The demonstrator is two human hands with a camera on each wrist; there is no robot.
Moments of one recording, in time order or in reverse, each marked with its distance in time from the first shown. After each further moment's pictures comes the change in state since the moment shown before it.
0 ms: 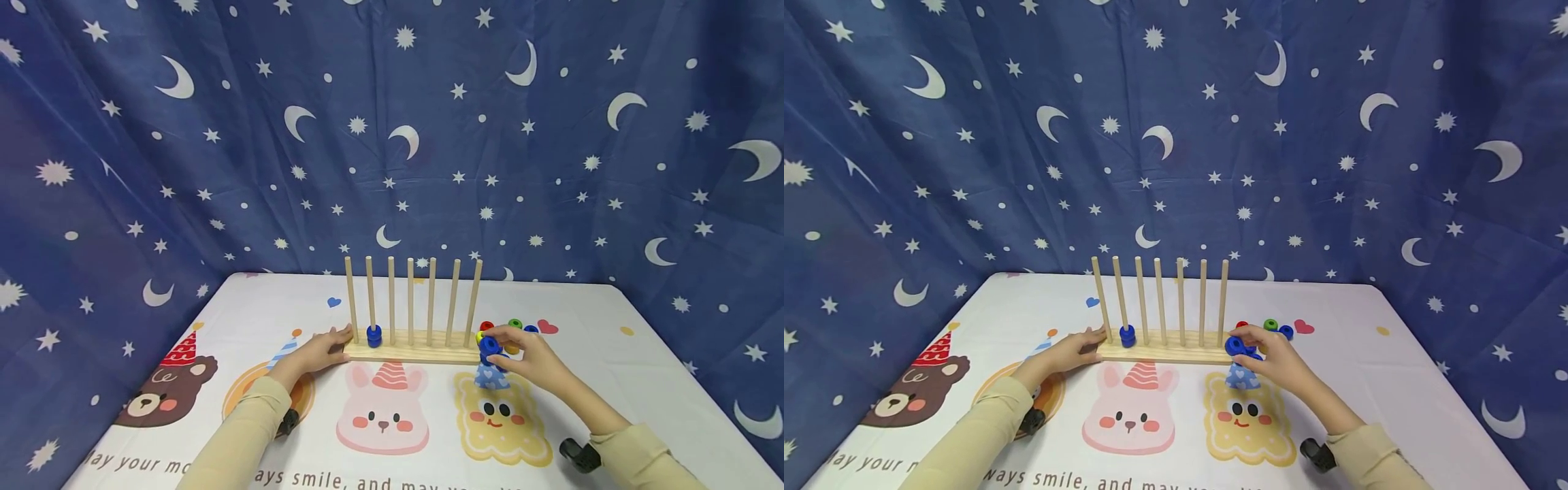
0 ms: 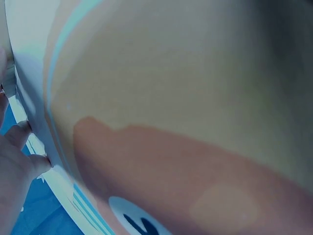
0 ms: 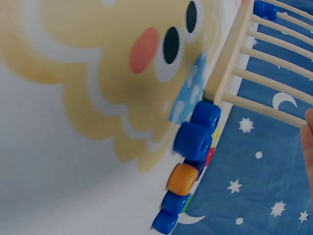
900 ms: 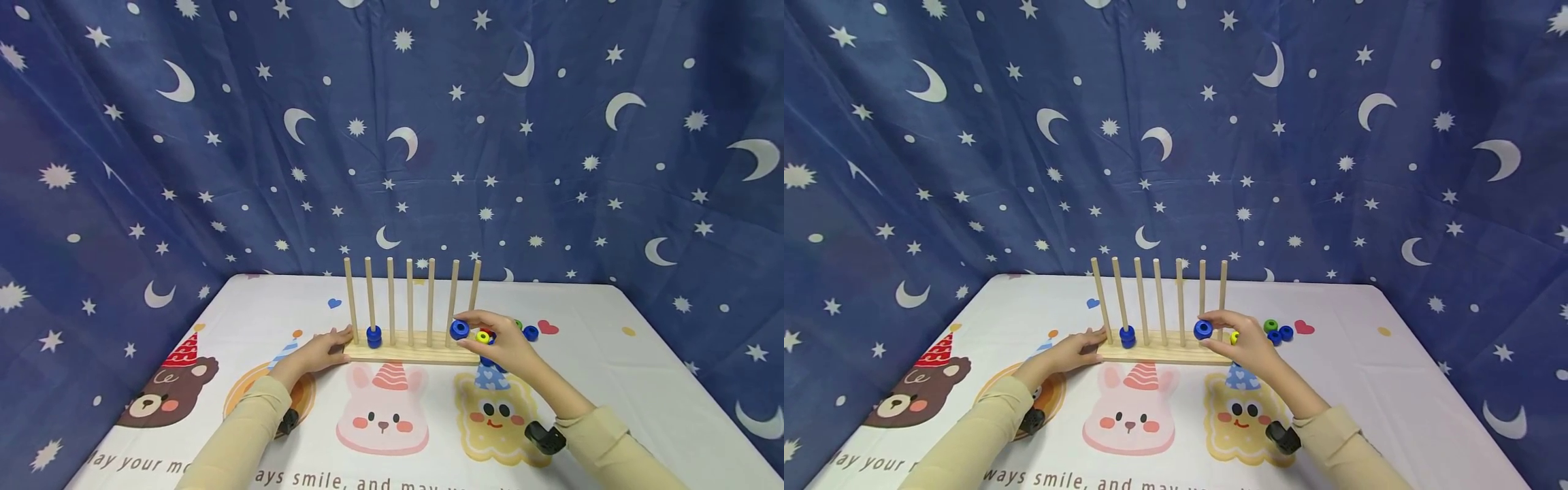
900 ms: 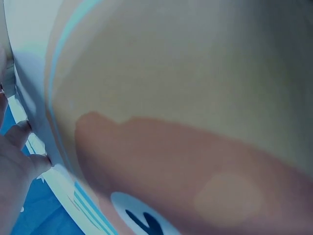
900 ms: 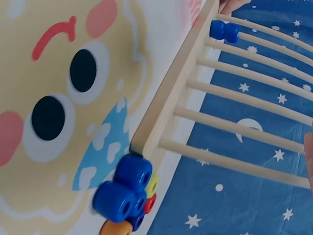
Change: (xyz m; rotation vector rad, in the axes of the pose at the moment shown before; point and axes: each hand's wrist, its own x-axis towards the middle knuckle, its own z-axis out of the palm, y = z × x) left_hand 0.002 -0.001 0.001 -0.003 -0.004 -0.009; right_hand 0.035 -0.031 0.015 0.075 0.103 -0.114
